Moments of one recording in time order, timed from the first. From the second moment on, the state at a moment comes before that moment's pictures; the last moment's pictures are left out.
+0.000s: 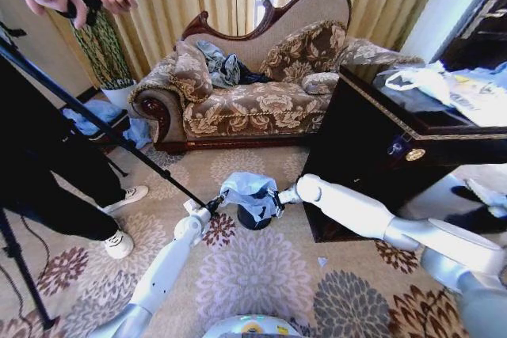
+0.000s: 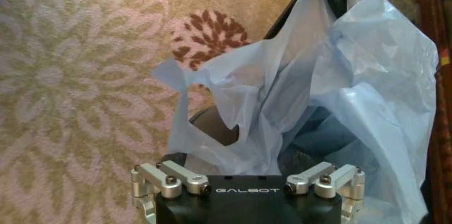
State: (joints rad) left arm 0.87 -1.22 -0.22 -1.28 -1.20 0.23 0.11; right arm -0.09 0.98 -0.83 1.21 -0.13 0.03 -0.69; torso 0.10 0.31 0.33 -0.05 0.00
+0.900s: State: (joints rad) left arm 0.83 -1.26 -0.18 -1.15 -1.16 0.08 0.22; right arm -0.17 0.98 -0.77 1.11 -0.40 0.12 -0.49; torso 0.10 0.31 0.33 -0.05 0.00
